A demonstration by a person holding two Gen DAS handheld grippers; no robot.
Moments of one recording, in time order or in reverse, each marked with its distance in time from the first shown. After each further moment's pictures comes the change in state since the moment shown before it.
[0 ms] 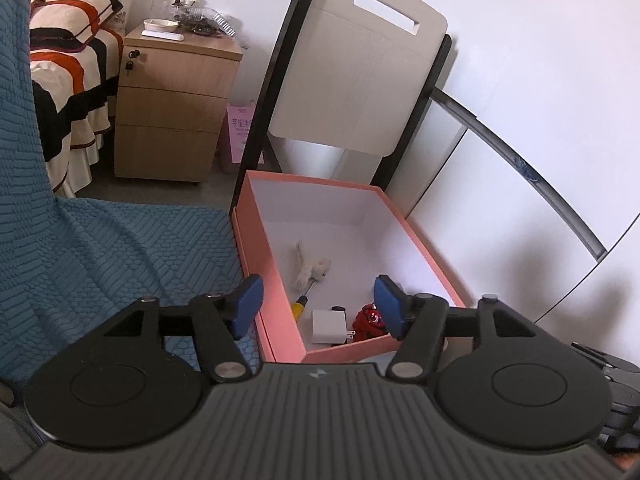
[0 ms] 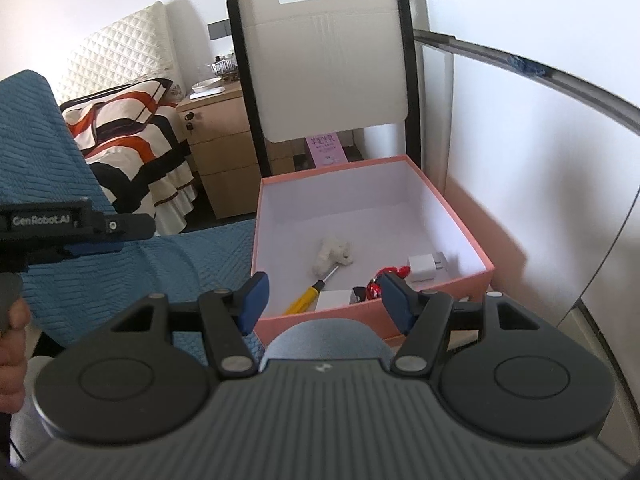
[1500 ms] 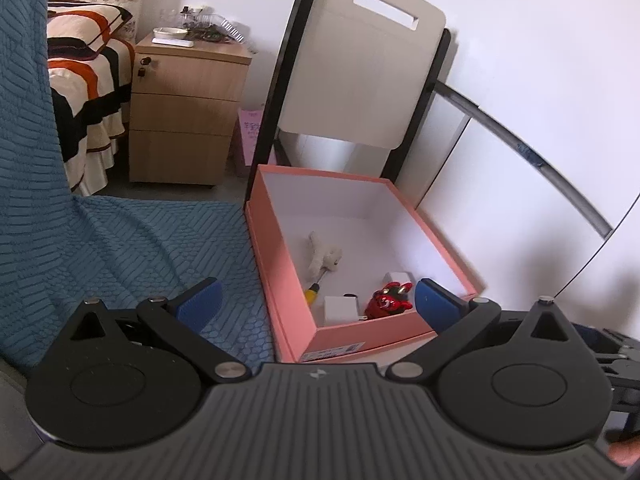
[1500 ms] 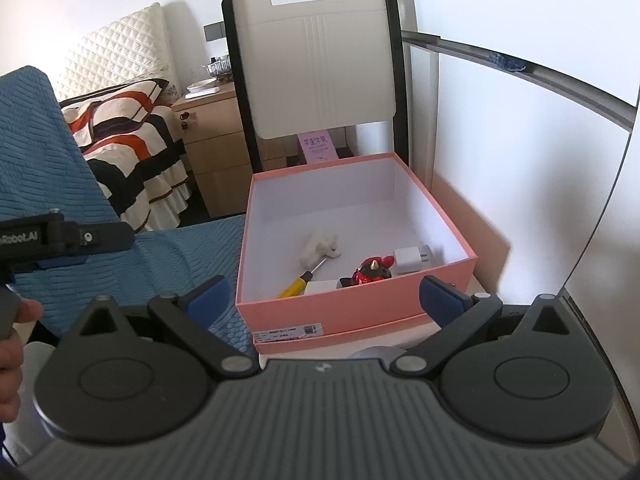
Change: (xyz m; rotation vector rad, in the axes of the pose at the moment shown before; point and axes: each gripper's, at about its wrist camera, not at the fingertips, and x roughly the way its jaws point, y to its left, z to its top) left arm -0.015 -0.011 -0.027 0.034 -0.014 0.061; right arm -0.012 -0.007 -0.013 -0.018 -0.015 -0.026
